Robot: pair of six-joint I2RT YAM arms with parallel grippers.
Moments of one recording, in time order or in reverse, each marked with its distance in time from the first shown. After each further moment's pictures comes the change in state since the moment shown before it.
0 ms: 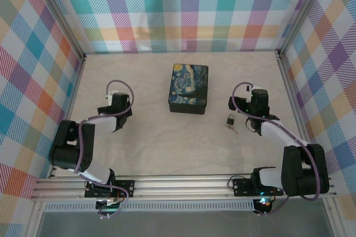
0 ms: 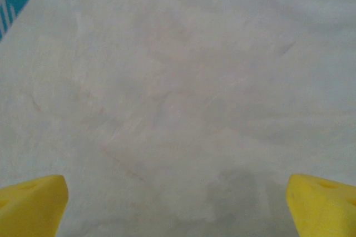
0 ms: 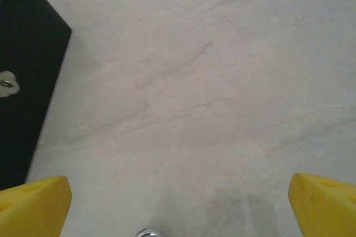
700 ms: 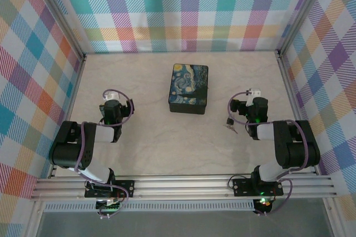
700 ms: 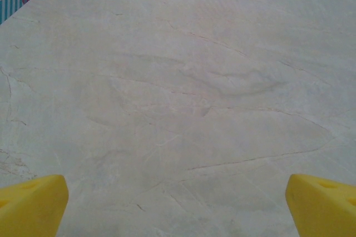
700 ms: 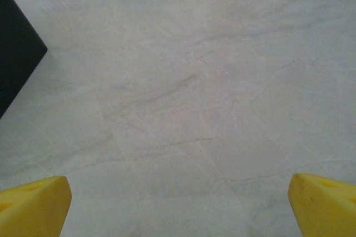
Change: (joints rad) left arm 0.032 0.030 -0.185 0.591 0.250 0.103; right arm -0.062 0.273 -0.160 0.633 -0.021 -0.122
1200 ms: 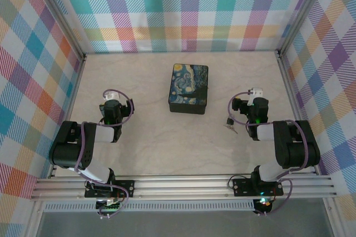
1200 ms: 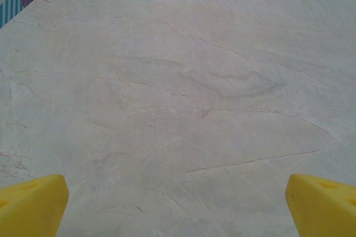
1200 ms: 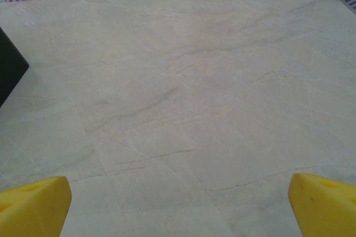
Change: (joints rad) left arm 0.000 0.000 0.000 0.005 0.000 0.004; right arm 0.000 0.000 -0.010 0.040 0.060 0.004
